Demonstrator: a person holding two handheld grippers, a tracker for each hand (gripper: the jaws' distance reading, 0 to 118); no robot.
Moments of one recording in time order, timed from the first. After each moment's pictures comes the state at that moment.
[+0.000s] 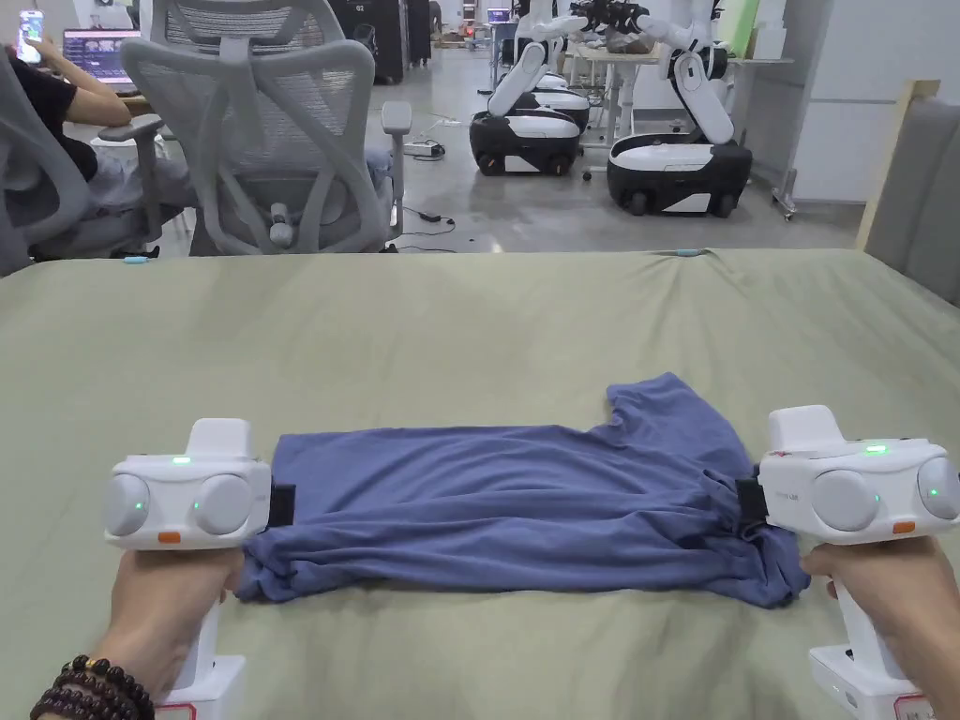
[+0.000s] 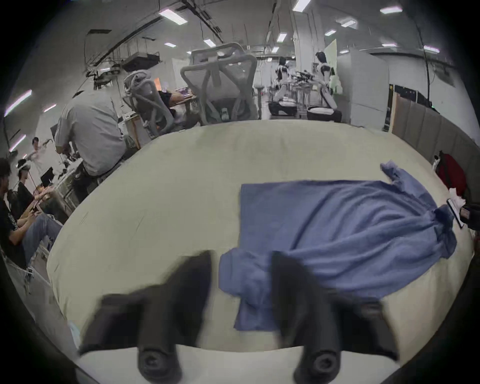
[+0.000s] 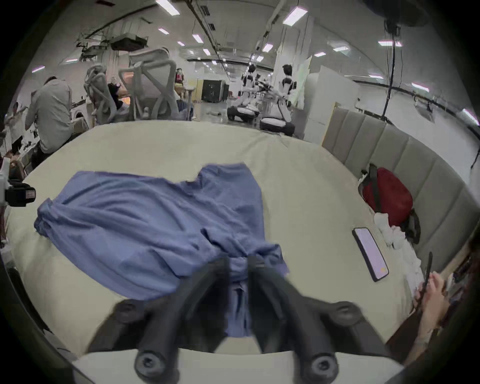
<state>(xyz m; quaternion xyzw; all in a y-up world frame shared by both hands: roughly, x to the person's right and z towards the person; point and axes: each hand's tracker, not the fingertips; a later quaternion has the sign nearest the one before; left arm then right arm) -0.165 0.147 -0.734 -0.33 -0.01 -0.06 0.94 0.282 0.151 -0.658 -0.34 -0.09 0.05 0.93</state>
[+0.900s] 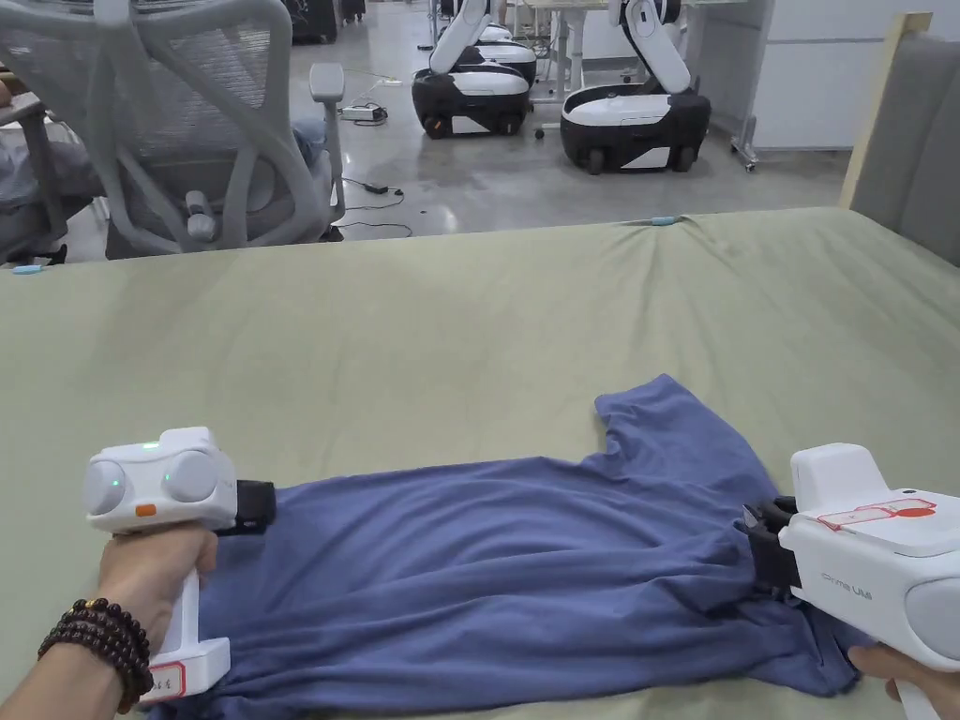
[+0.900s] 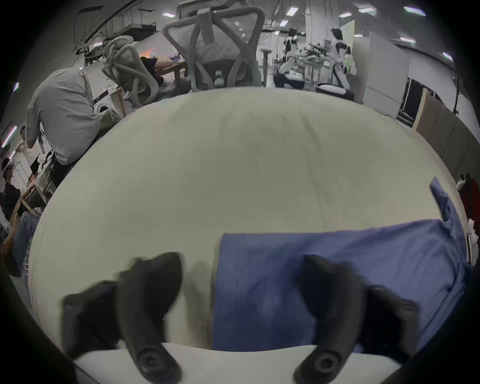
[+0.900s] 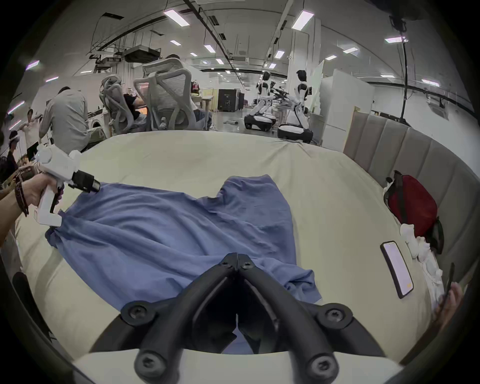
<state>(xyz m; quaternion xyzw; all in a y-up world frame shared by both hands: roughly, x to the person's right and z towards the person) -0.148 0.076 -0.940 -0.43 0.00 -0.04 0.90 0.290 0.131 -0.697 -0.32 -0.04 0.03 0.95</state>
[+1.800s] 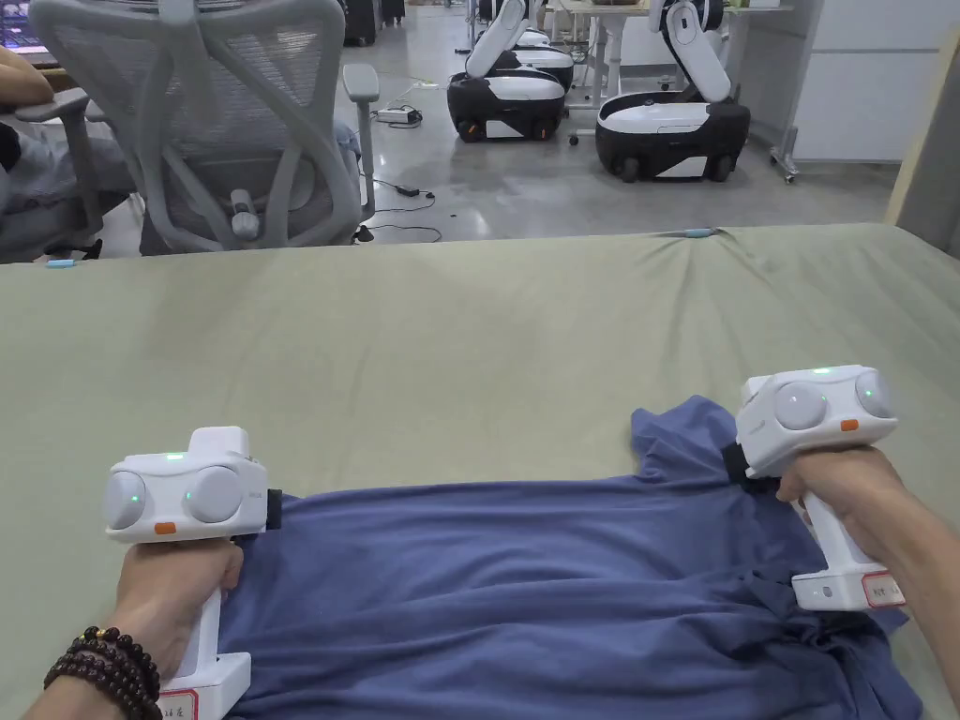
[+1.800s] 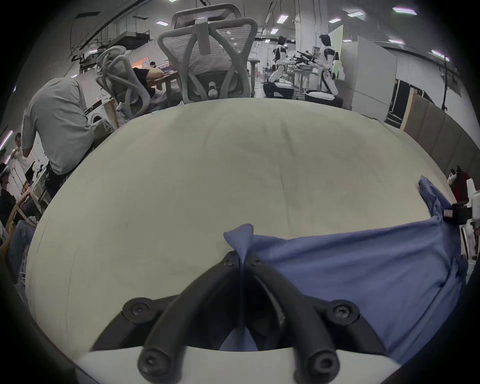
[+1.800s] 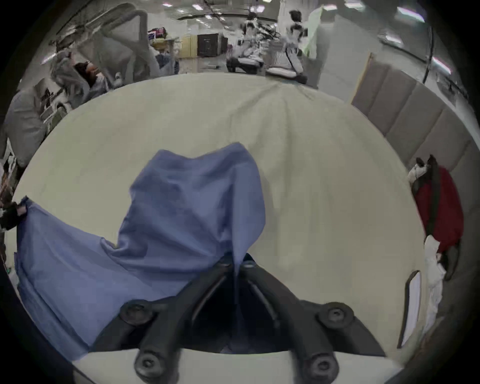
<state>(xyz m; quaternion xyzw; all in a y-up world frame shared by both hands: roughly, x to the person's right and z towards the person) -0.132 0.096 -0.922 -0.39 -0.03 -0.05 0.92 0.359 0.094 -0.908 -0.48 -0.09 0.03 0.87</state>
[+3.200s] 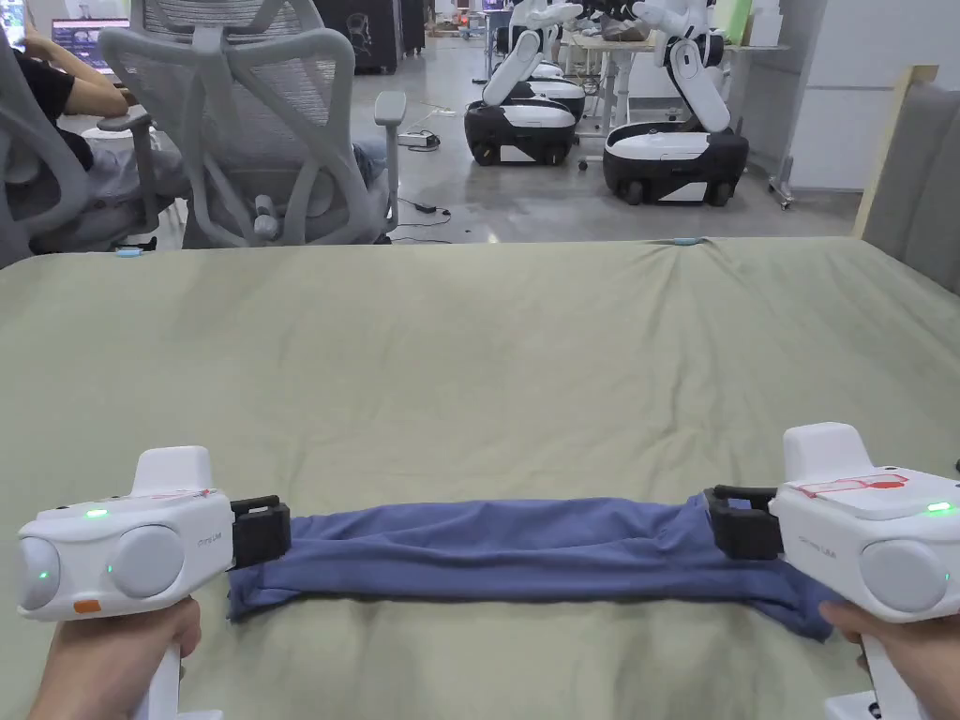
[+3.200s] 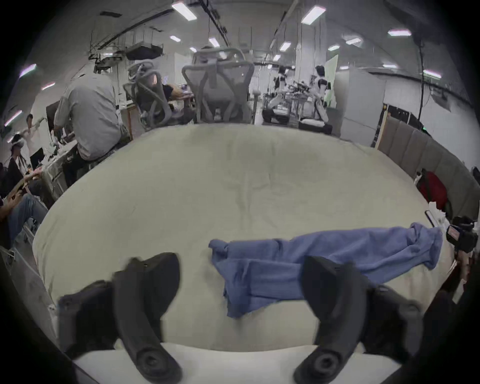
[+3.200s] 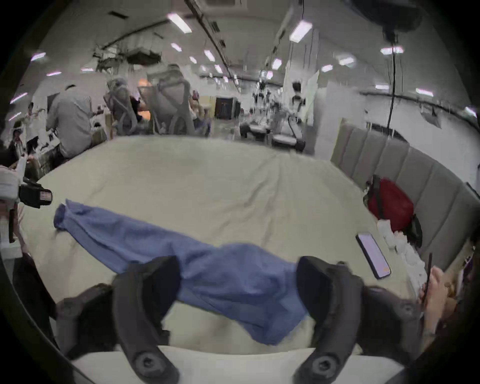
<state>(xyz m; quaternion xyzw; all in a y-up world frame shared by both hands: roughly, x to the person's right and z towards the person) -0.179 0.161 -0.674 -0.31 -0.05 0.00 0.95 0.249 0.162 -0.590 -0.26 -0.05 0.06 0.96</state>
